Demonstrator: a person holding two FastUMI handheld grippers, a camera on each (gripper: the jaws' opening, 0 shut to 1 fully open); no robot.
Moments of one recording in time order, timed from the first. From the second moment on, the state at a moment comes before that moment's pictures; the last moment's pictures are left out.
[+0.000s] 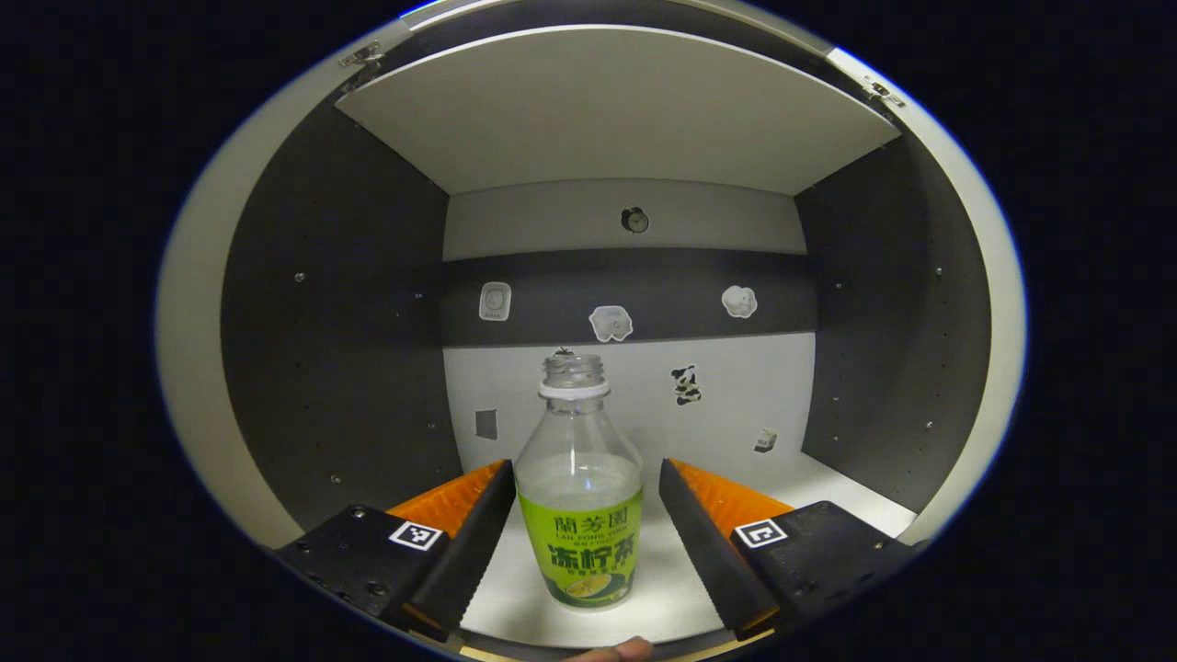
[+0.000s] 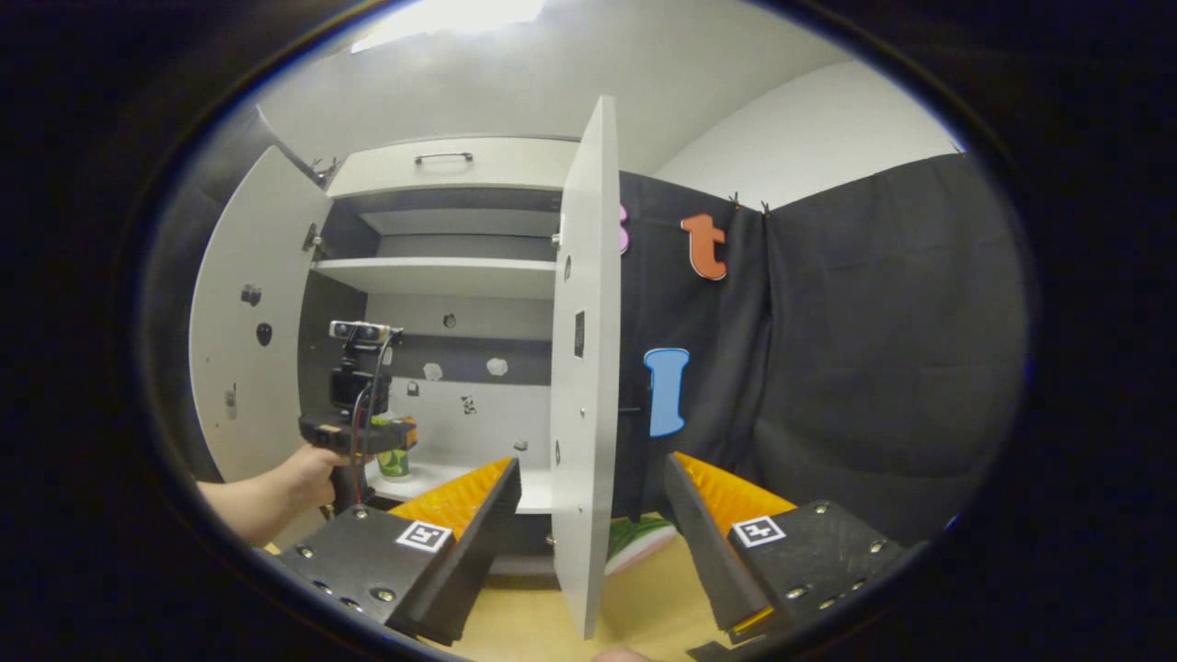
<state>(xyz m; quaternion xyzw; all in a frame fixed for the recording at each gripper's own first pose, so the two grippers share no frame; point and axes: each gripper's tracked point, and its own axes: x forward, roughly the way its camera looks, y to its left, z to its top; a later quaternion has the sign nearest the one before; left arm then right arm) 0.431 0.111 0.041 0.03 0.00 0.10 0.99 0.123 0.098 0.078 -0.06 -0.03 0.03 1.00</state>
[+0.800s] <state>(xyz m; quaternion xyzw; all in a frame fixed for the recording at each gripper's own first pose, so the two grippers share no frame) 0.281 0.082 0.079 -0.03 0.01 0.06 1.00 0.047 0.057 0.080 -0.04 -0.03 0.04 1.00</state>
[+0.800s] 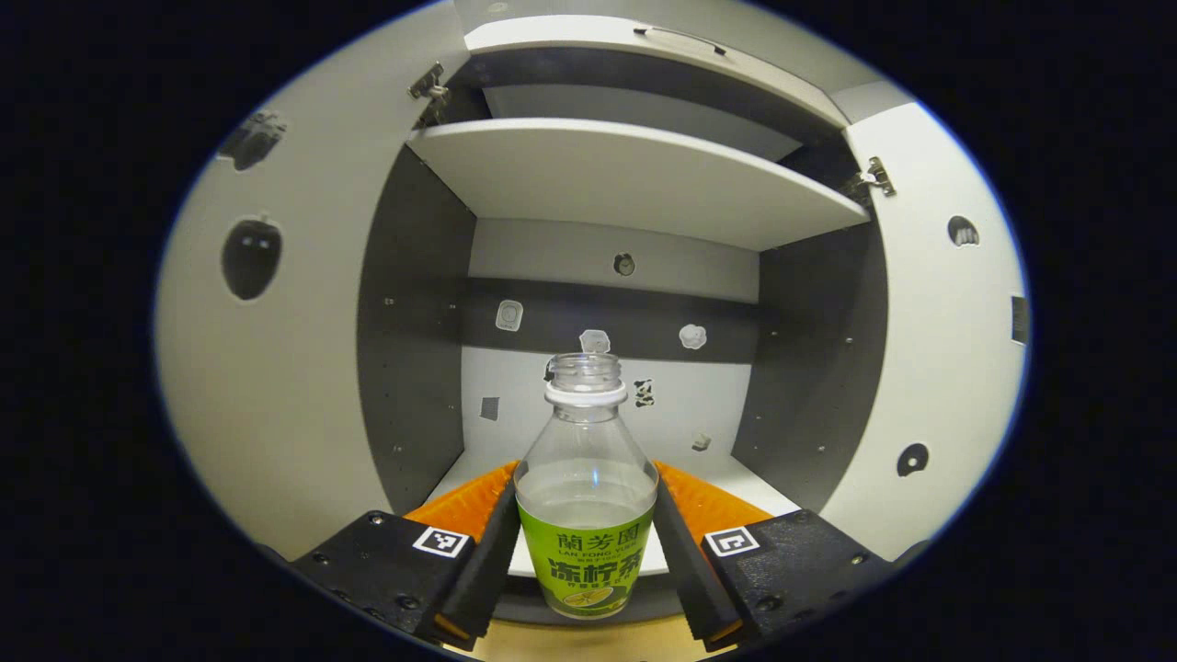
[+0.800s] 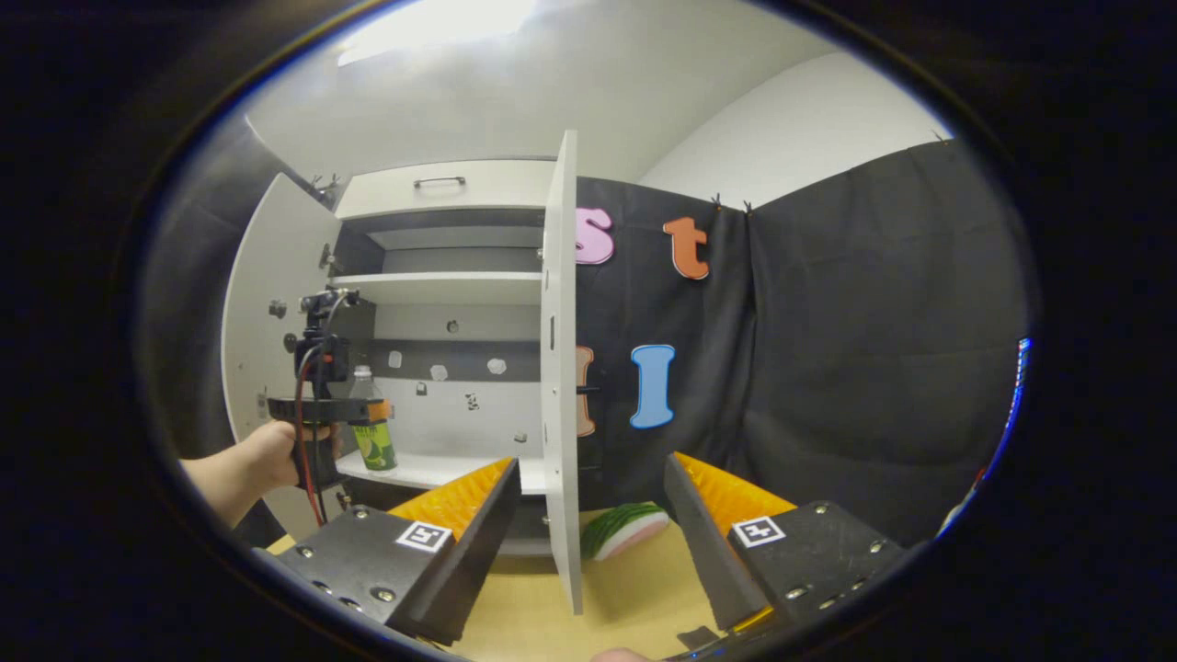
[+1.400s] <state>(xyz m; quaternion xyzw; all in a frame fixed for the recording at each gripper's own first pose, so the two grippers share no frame) 0.123 0.088 0.058 -0.03 0.00 0.06 1.00 0.020 0.094 0.085 -0.01 -0.04 0.11 0.99</state>
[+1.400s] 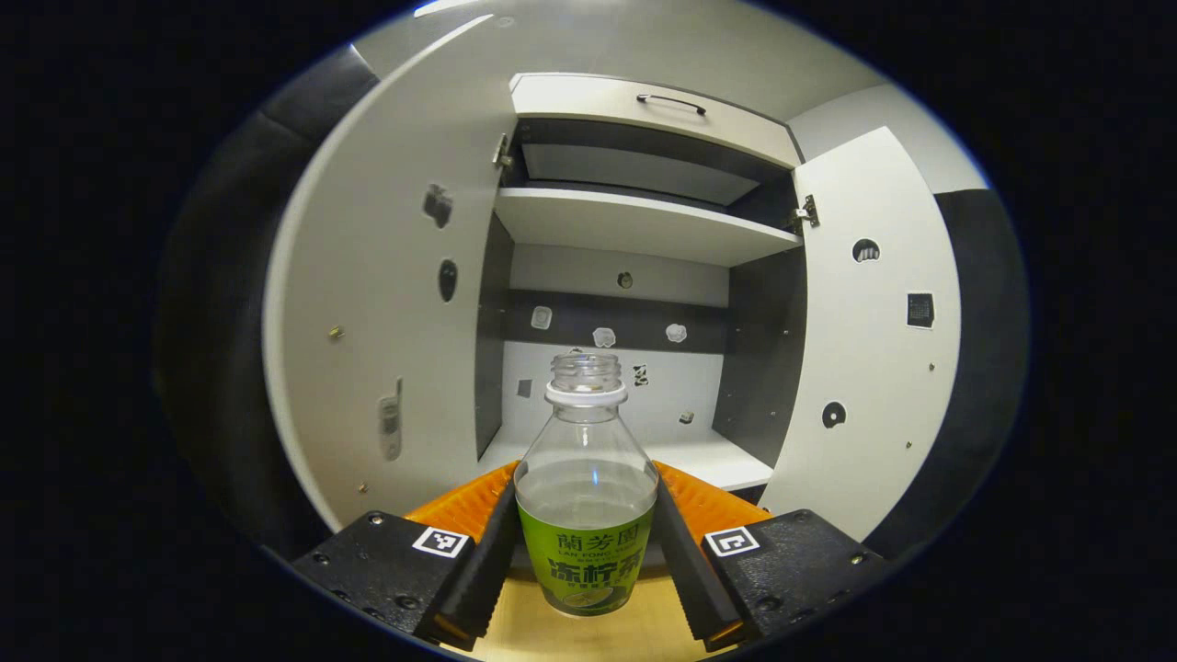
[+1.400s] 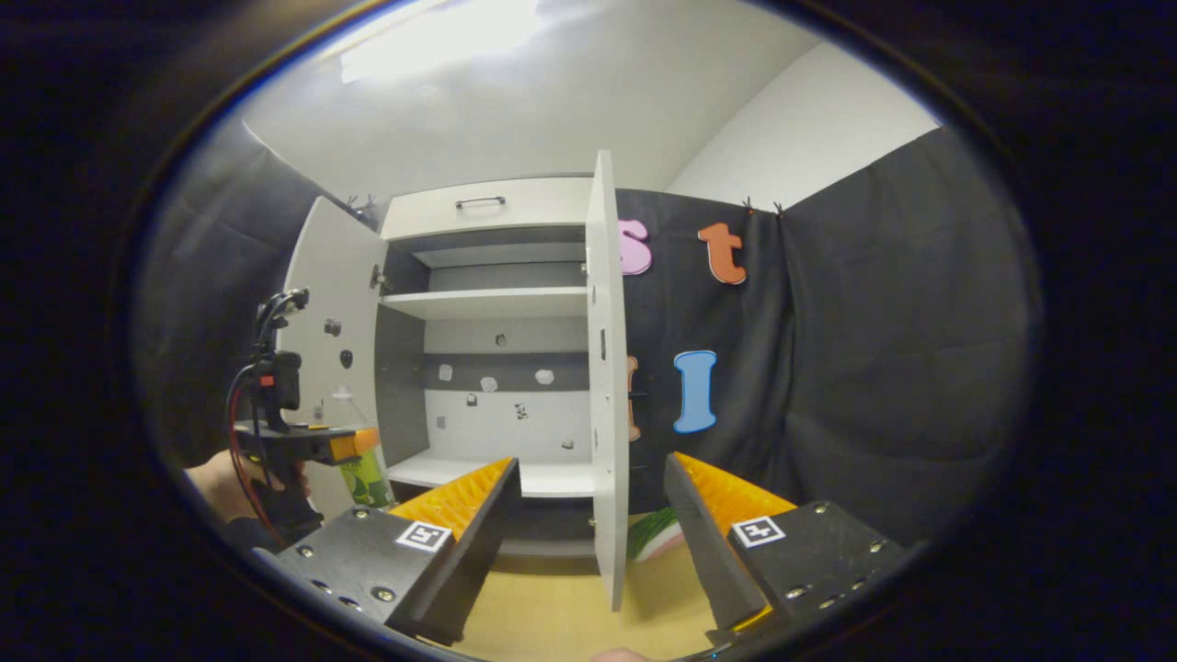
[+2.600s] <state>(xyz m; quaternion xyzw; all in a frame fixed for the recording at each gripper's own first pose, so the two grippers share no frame) 0.047 0.041 -0.204 -0.06 0.05 -0.07 0.99 0.072 0.134 0.030 -0.02 -0.01 0.12 0.99</state>
